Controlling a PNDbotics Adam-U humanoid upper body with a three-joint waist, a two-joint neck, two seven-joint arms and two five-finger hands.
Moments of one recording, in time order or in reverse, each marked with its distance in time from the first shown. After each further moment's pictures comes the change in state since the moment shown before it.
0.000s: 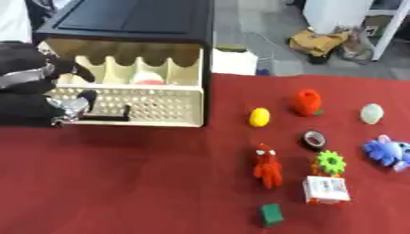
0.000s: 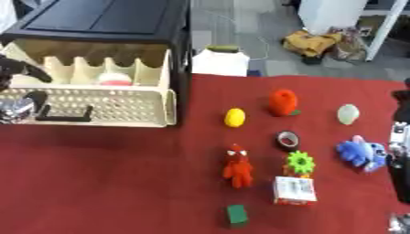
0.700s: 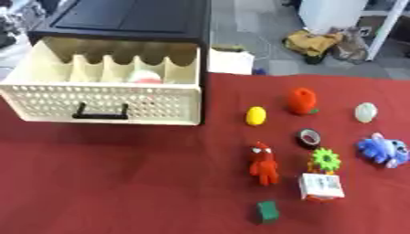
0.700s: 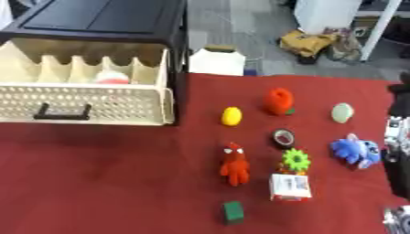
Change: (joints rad) left arm 0.077 -0.137 0.135 0.000 0.294 0.018 0.655; right arm 0.004 -0.048 -0.003 0.000 0.000 -0.019 -0.012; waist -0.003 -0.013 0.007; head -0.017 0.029
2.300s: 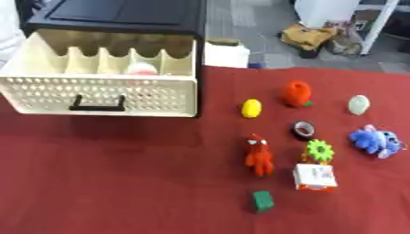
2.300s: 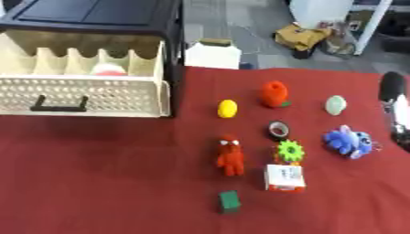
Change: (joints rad) left arm 0.123 -0.331 0.053 0.001 0.165 -0.285 0.552; right arm 0.040 -0.533 0.085 0.000 0.109 0.007 0.066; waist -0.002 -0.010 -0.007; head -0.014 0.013
